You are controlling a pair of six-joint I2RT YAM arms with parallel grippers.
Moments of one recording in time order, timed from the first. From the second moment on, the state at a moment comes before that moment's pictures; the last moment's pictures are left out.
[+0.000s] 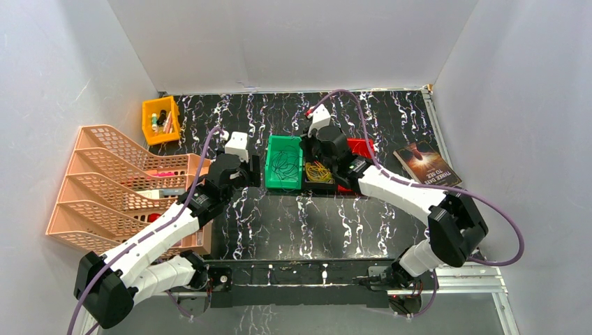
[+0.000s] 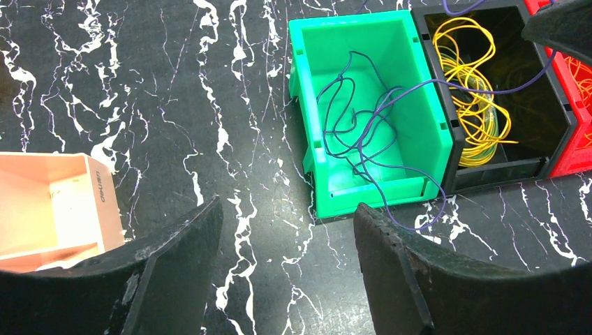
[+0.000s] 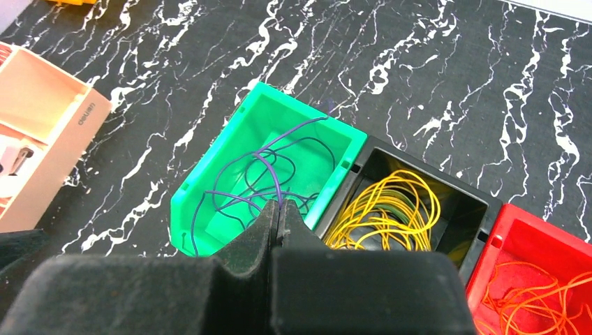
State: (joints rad) left arm -0.66 0.99 0.72 -0.19 -0.37 -0.22; right arm 0.79 1.48 1.04 0.10 0.21 0.20
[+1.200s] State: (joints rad) left arm -0.66 0.98 0.75 -0.22 -0.40 -0.21; right arm 0.79 1.64 1.18 -0.10 0.22 0.17
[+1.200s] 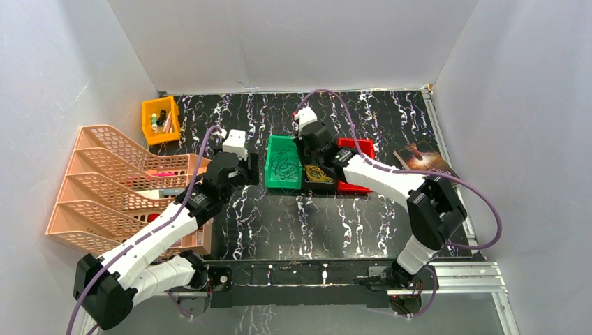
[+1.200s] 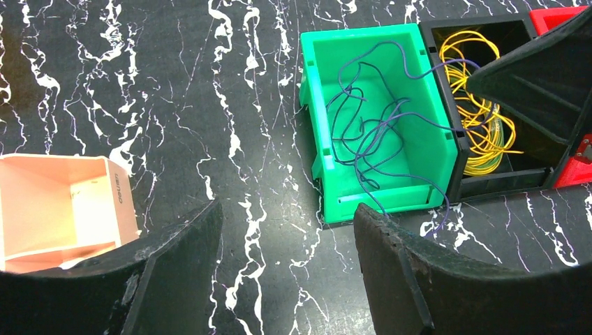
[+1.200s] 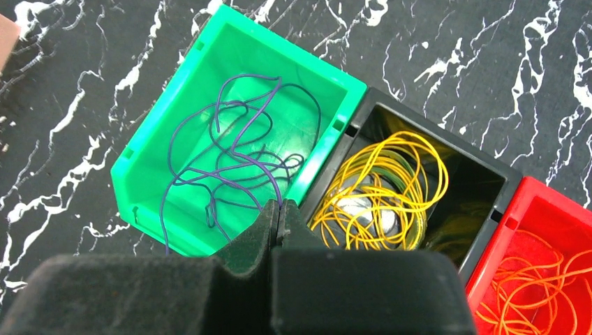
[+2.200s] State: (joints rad) left arm -0.66 0.90 0.75 -0.27 -0.44 -0.20; right arm 0.79 2.08 1.55 -0.19 0.20 0.18
